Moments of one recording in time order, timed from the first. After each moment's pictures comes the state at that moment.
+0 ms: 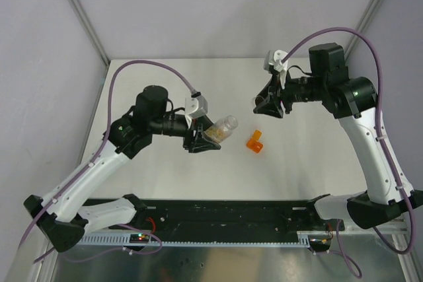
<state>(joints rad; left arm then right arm) -0.69 1.09 1.20 -0.50 0.84 0.17 0.41 1.33 1.82 -1.11 -0.85 -0.55</state>
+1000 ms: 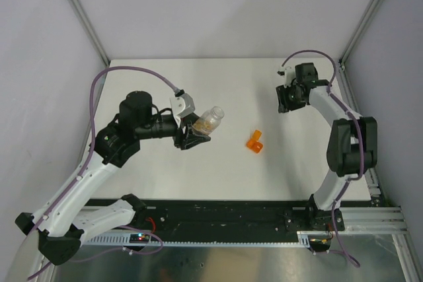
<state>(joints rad) -0.63 0.96 1.14 -0.50 0.65 0.16 0.10 1.75 1.36 -0.60 -0.20 -0.21</state>
